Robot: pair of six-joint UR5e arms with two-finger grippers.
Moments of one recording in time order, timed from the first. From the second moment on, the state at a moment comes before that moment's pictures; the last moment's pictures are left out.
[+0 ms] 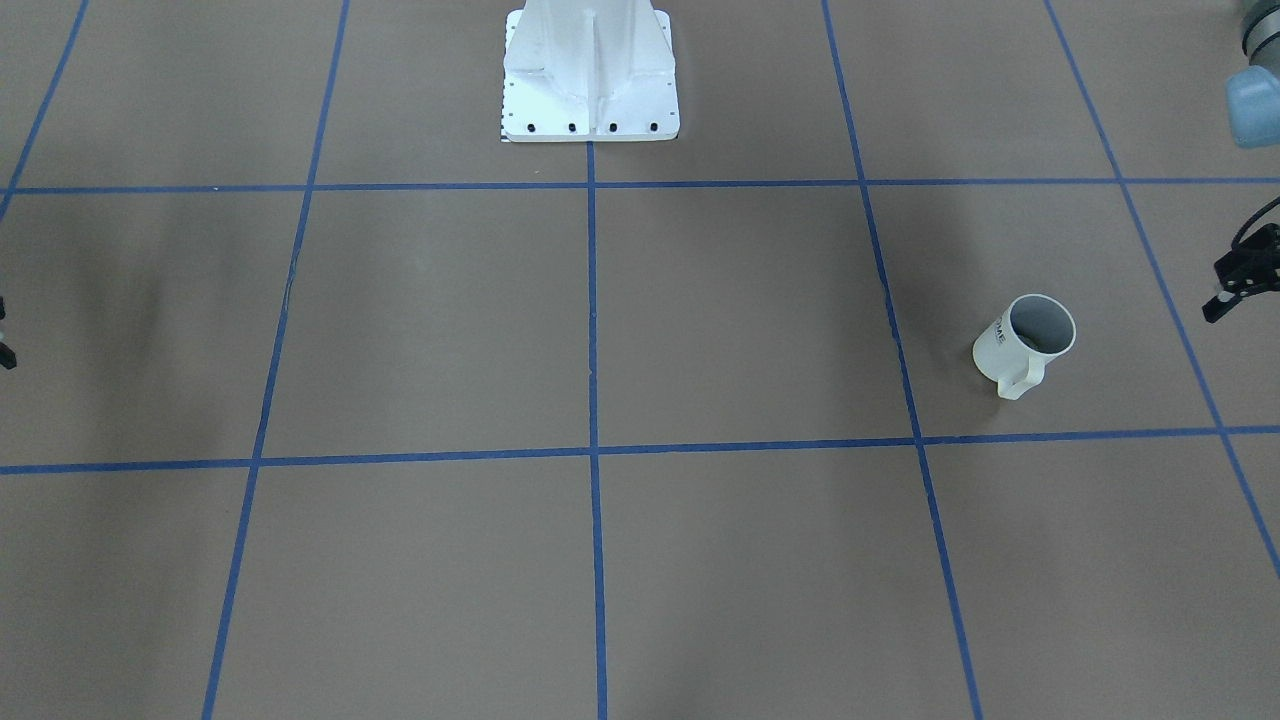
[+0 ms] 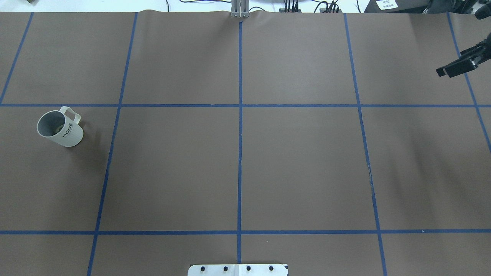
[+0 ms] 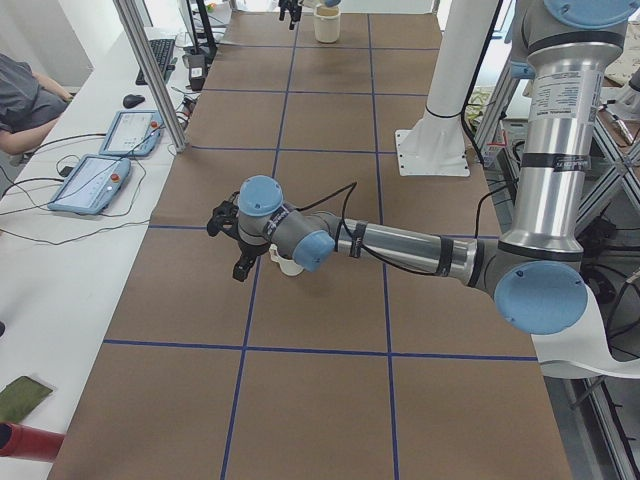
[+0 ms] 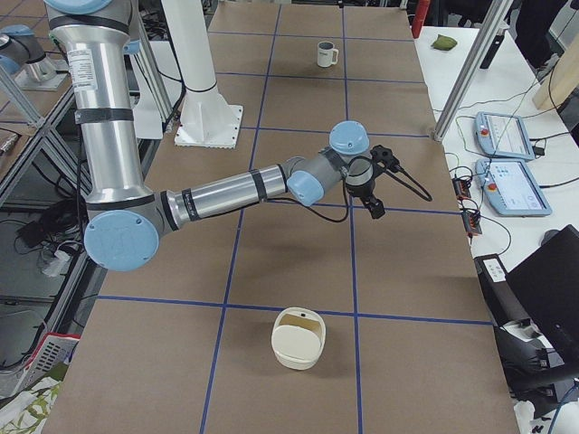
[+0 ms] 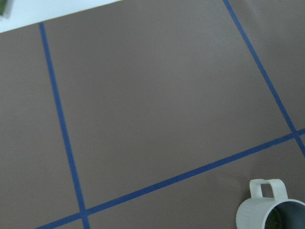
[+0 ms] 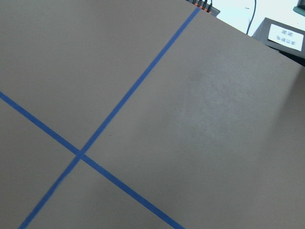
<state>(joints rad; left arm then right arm) -1.33 -1.63 -1.66 -2.06 -2.36 -0.29 1.24 -1.43 1.75 -1.14 2.26 0.15</state>
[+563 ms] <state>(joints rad) -1.12 -1.60 -1.65 -2.22 -2.24 -0.67 1.19 -1.39 1.76 -1.11 2.26 0.23</state>
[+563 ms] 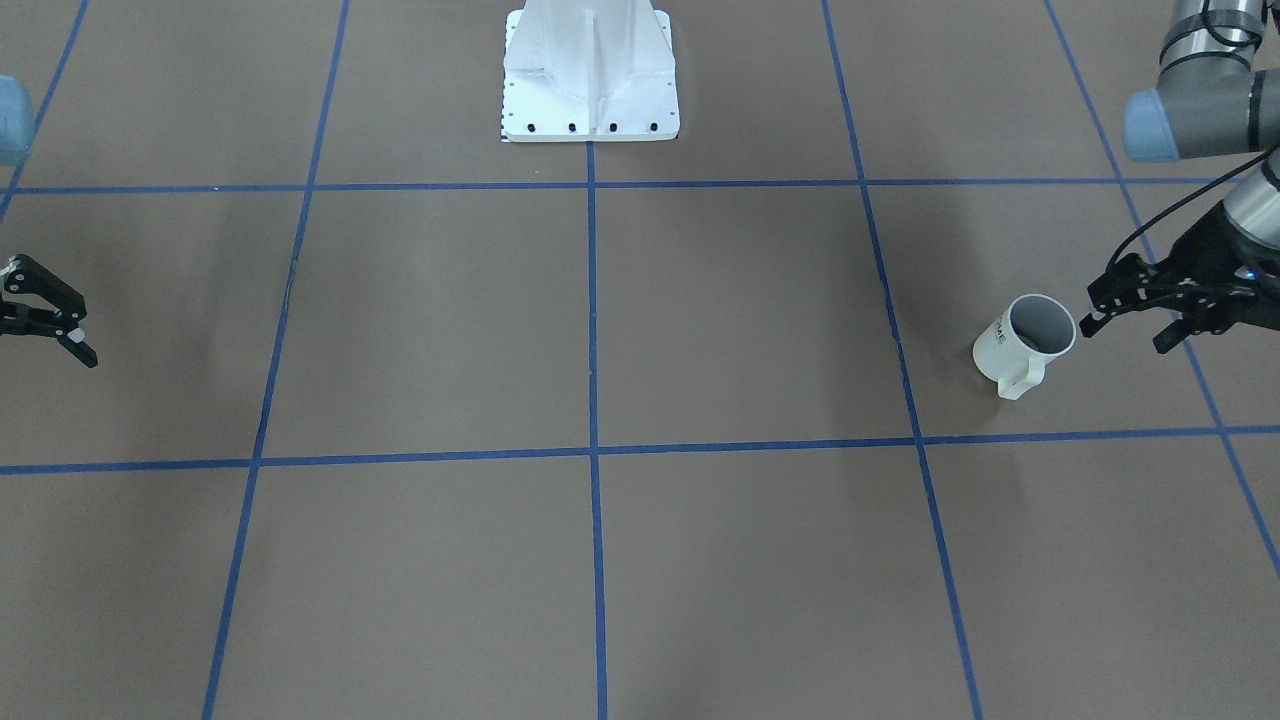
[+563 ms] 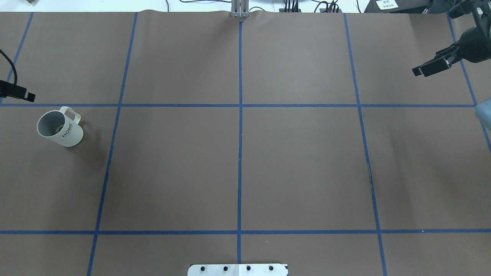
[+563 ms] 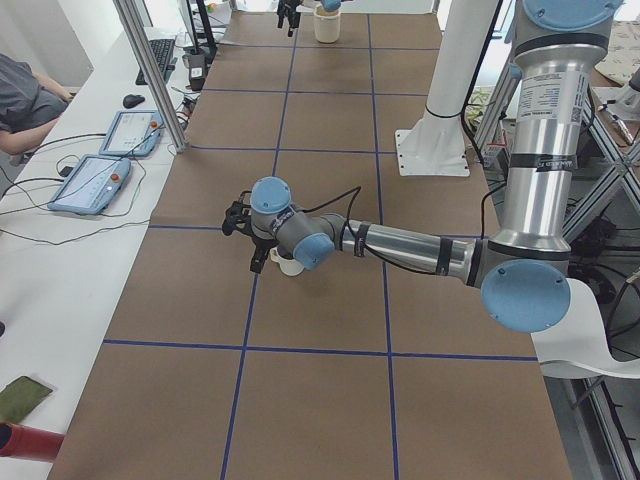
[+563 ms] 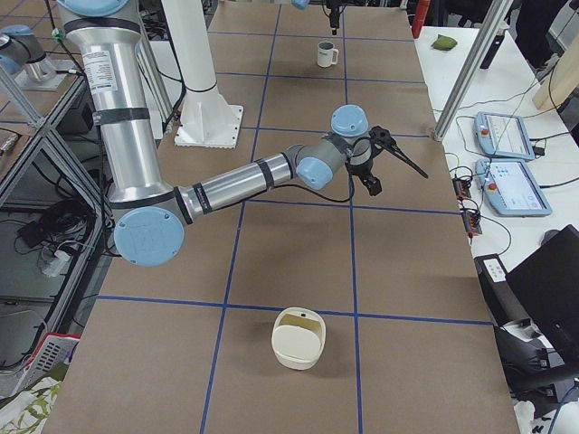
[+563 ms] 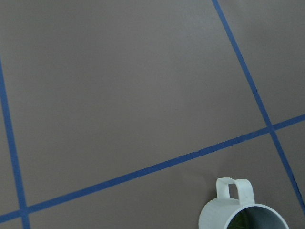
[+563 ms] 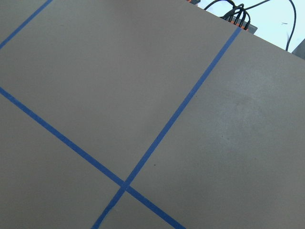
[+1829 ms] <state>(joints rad) -1.02 -1.53 -1.66 -2.30 -2.19 -0.72 1.19 -1.40 1.76 -1.09 2.26 0.23</state>
